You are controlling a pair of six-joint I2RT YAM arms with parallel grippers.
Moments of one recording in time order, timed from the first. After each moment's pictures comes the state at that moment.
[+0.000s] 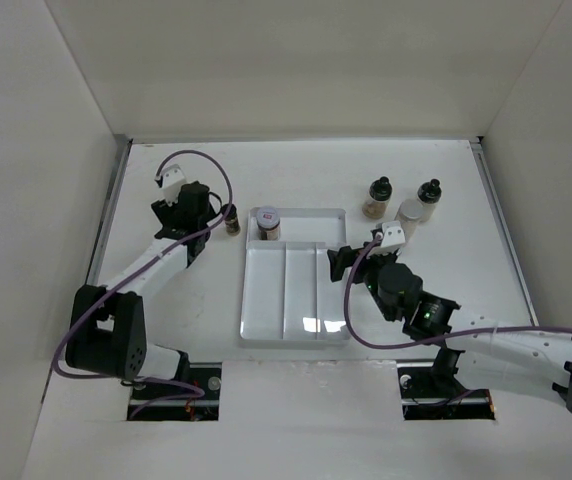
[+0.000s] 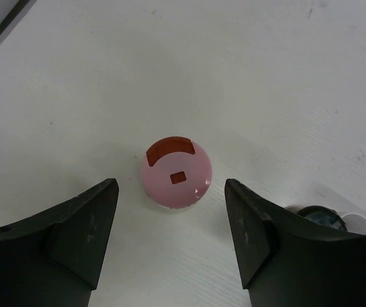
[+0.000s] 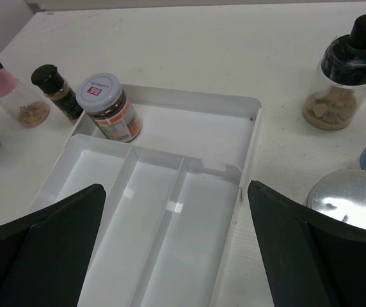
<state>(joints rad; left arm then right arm) -0.24 1.38 0.81 -0.01 -0.62 -0.49 1.01 0.94 0.49 0.29 0.68 0.31</state>
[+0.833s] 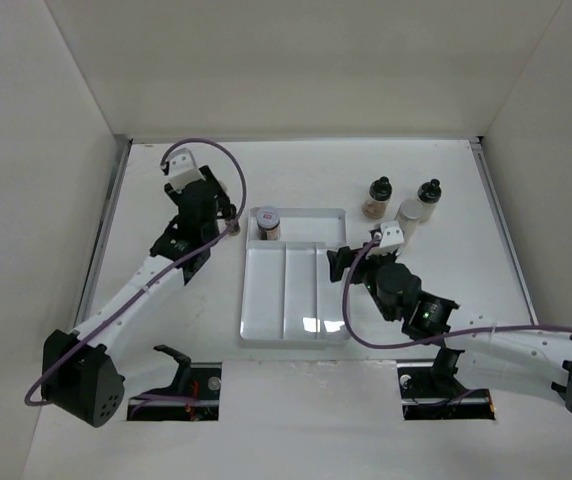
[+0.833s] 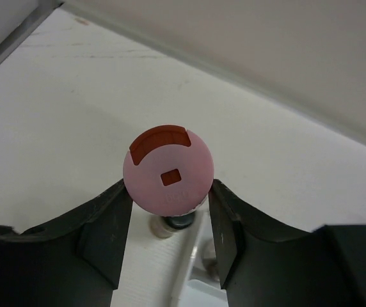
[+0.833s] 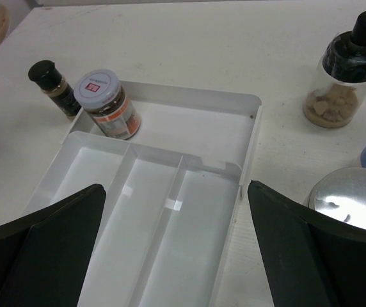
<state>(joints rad) -0.42 1.16 0.87 0.02 -0.67 -0.47 1.01 0.95 0.49 0.29 0.67 0.31</state>
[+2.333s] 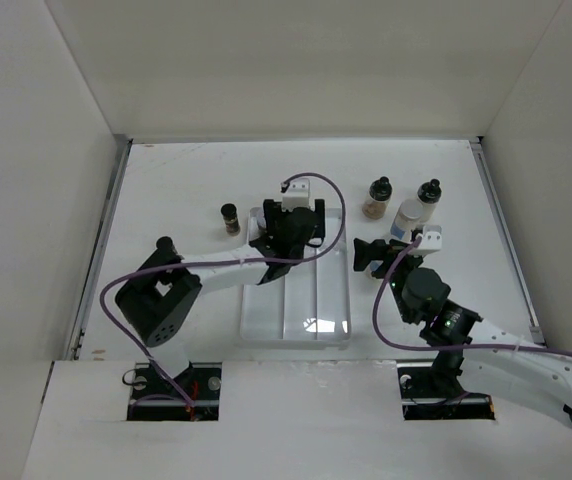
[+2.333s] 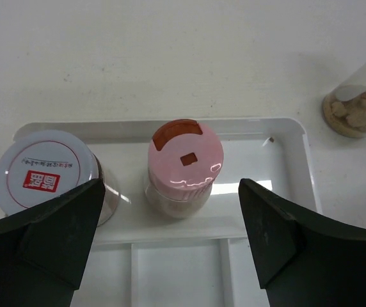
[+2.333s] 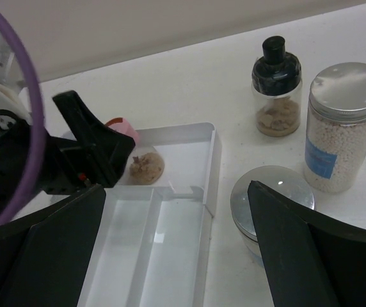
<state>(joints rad) -0.87 1.74 0.99 0.30 -0.70 -0.41 0.91 0.74 0.40 0.30 0.75 0.38</state>
